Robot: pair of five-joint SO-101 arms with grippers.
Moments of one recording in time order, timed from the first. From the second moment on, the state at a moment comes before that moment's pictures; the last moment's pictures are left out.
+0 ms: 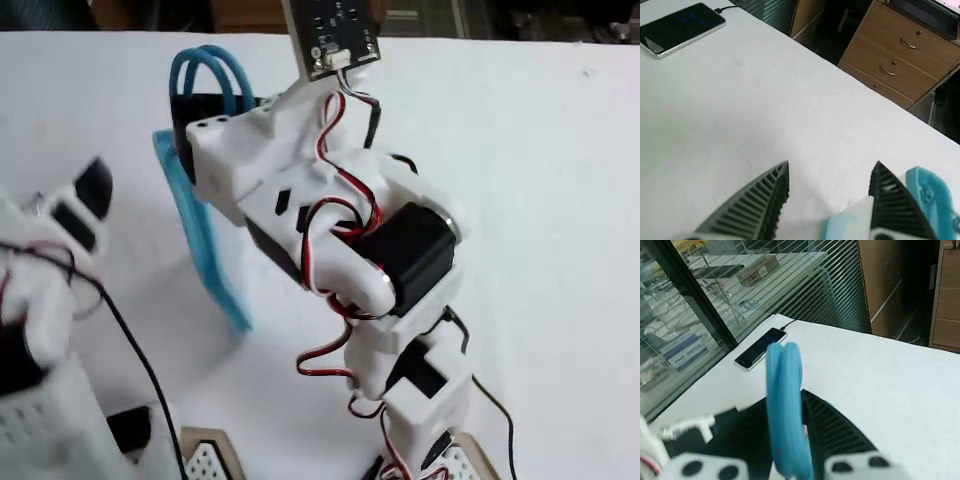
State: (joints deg) left arm -23.1 -49.1 13.0 78.9 20.2; right arm -46.1 14.8 -88.4 100.2 -16.2
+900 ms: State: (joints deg) left arm -11.2 -4.1 -43.3 100.5 0.3; right arm -43.5 14.9 -88.4 100.4 -15.5
